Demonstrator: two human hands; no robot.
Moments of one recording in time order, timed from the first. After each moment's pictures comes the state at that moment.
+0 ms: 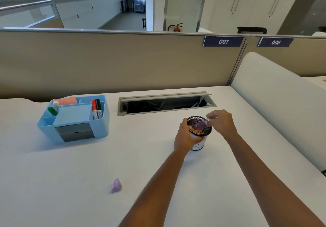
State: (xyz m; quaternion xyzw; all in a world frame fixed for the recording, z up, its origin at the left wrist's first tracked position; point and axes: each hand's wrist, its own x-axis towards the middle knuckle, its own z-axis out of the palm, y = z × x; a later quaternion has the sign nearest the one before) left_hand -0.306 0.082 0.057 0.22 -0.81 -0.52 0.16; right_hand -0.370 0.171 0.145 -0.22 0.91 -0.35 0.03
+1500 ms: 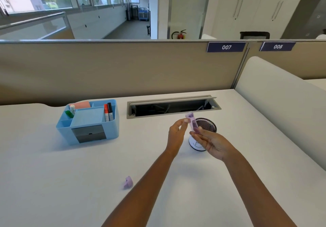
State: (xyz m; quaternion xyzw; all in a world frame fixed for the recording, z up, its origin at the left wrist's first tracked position) left_hand -0.250 0.061 0.095 0.21 -0.68 -0.66 0.25; right_hand -0.314 0.174 0.123 0.00 0.49 -0.76 0.42
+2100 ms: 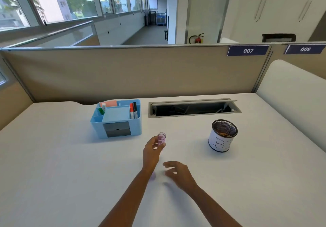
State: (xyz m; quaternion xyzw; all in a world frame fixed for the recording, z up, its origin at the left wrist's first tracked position) left_hand -0.120 -0.005 0.059 0.36 -0.69 -0.56 0.29; right_hand -0.171 0.111 0.036 -0.36 0.78 -0.41 0.30
